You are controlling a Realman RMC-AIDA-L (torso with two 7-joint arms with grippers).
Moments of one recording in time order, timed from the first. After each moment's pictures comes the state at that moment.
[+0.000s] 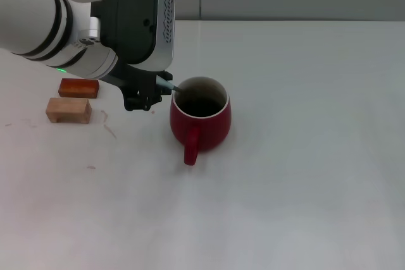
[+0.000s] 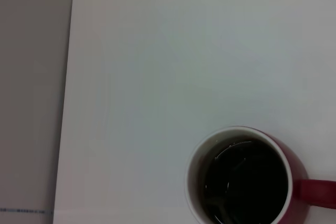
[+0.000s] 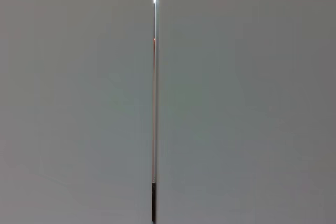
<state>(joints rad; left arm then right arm) -0.53 -2.07 1.56 1.63 2.59 1.46 -1.87 0.45 2.07 0.59 -0.03 -1.71 -1.37 0.16</state>
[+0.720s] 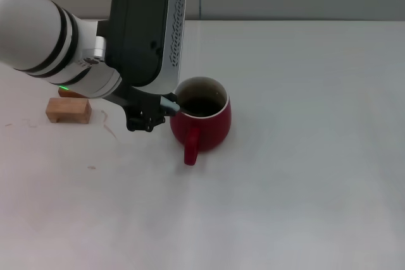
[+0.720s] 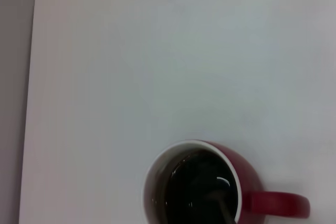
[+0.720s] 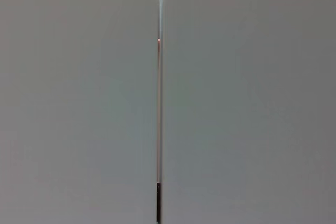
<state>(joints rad) -0.51 -2.07 1.61 1.68 2.58 1.53 -1.88 0.46 2.07 0.58 -0.03 -1.71 -1.37 0.16</state>
